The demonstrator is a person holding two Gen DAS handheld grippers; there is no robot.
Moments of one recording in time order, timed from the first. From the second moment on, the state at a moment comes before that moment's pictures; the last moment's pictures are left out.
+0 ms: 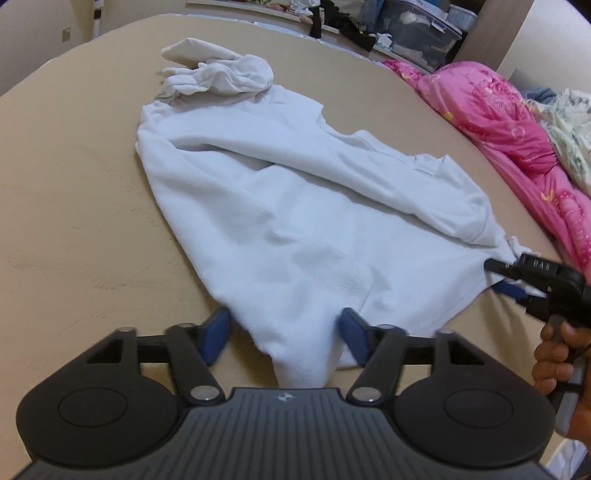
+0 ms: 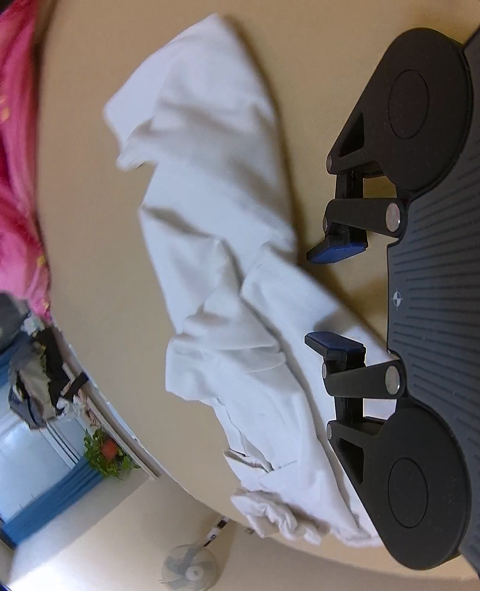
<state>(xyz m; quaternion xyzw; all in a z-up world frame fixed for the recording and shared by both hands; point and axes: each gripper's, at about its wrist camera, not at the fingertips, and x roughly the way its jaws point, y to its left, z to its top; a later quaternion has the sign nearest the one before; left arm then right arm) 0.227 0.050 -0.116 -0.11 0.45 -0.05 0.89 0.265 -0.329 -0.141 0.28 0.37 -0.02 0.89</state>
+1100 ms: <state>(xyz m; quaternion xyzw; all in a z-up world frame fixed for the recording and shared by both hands) 0.016 0.163 -0.018 -0.14 0.43 -0.08 0.89 0.013 -0.324 0.010 0.16 0.35 0.07 0.92</state>
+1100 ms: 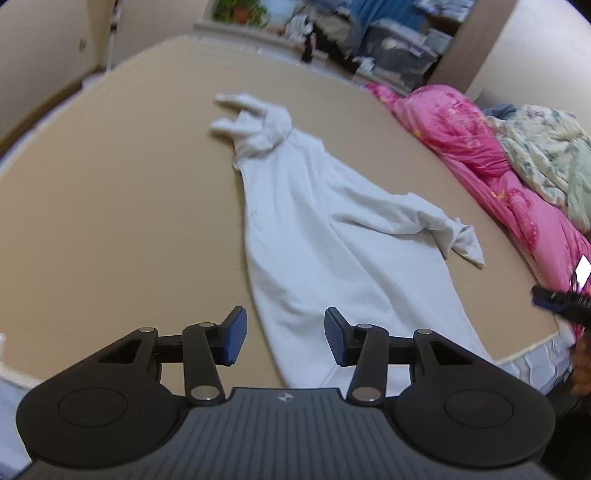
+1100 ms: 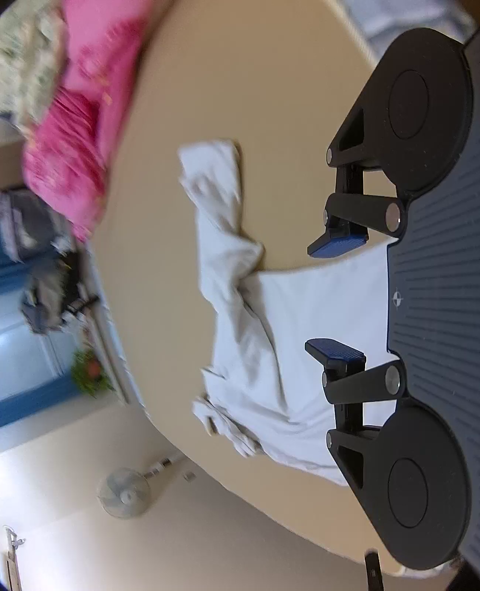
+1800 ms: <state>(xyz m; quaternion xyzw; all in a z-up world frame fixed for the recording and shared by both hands) 0.118 0.127 -0.099 -0.12 0.53 0.01 0.84 0.073 -0.277 -0.100 0.01 0.53 0.04 0.85</state>
